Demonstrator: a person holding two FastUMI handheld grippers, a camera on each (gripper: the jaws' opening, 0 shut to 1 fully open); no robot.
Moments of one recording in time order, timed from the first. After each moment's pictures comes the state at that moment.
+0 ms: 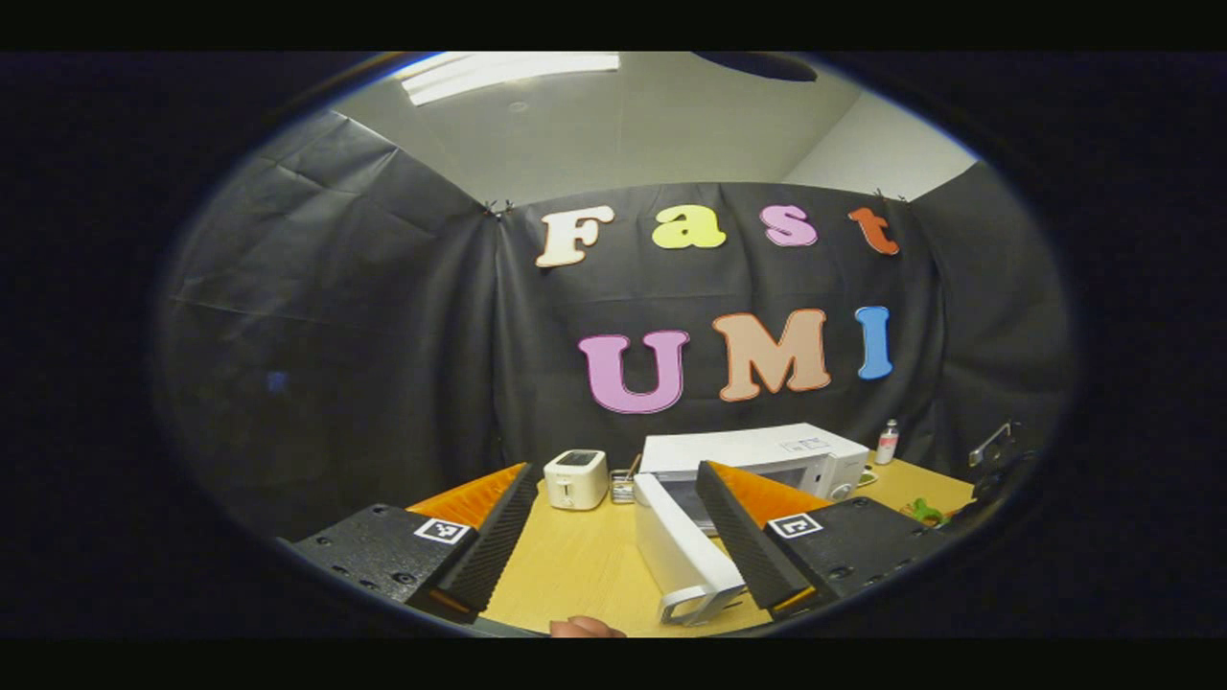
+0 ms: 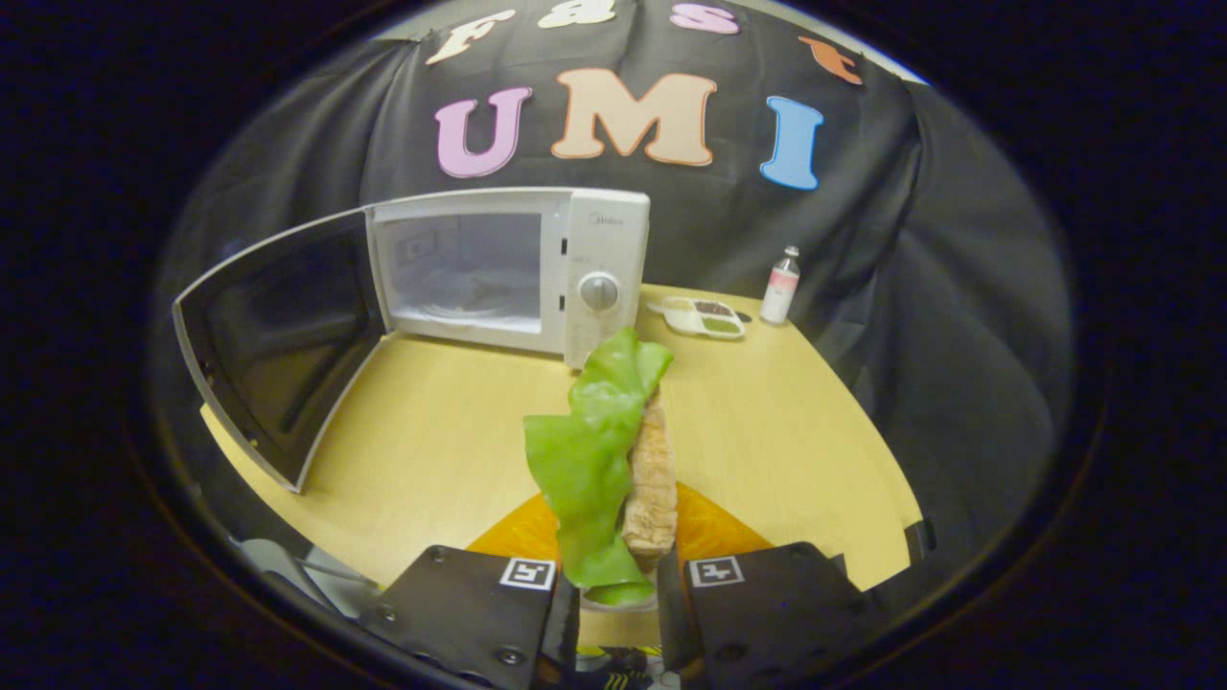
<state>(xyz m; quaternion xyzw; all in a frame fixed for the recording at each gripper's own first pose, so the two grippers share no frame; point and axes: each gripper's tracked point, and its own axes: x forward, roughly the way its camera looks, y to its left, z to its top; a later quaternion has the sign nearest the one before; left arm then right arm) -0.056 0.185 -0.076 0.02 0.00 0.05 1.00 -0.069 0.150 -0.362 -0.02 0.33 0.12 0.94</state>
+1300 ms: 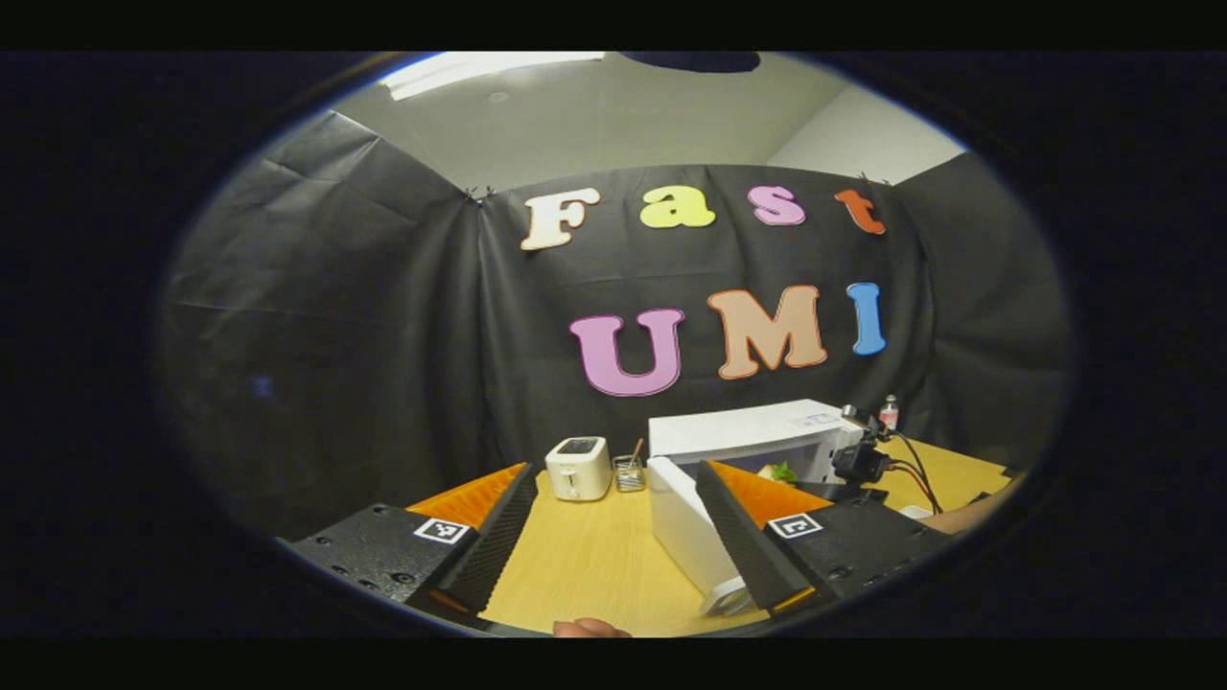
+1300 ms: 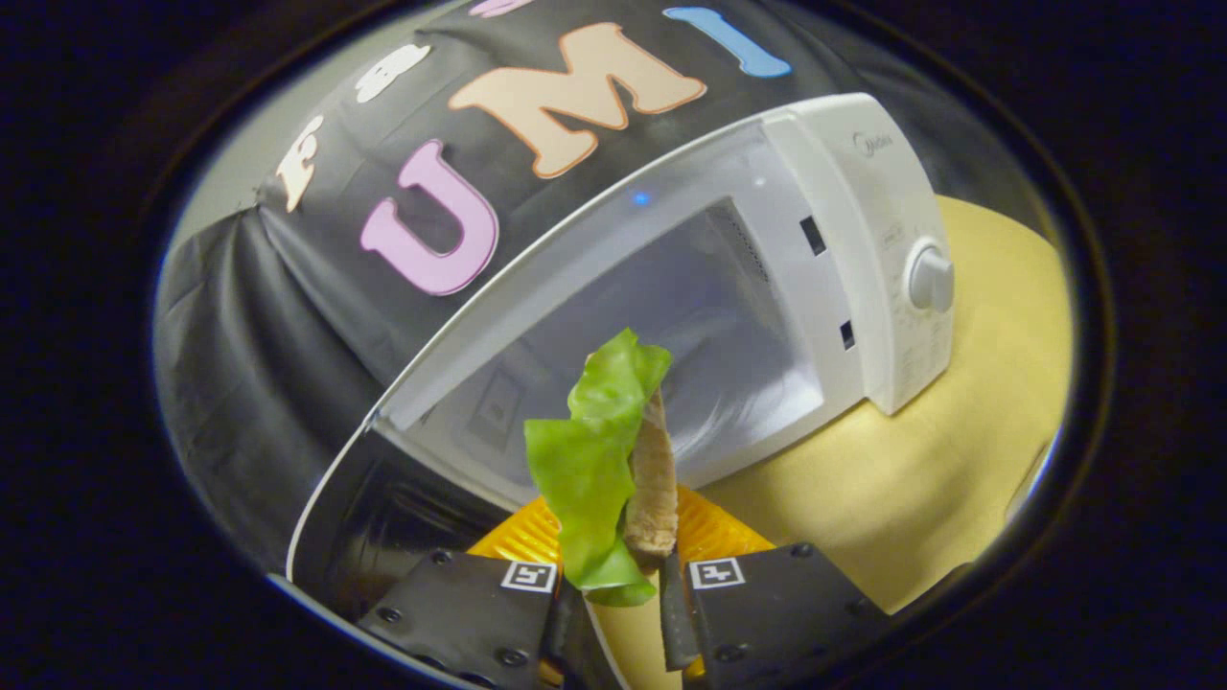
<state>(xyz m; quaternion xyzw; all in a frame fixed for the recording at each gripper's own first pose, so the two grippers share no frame) -0.045 0.217 -0.107 0.05 0.04 0.03 1.00 0.099 0.439 -0.379 0.36 0.35 0.09 0.86</state>
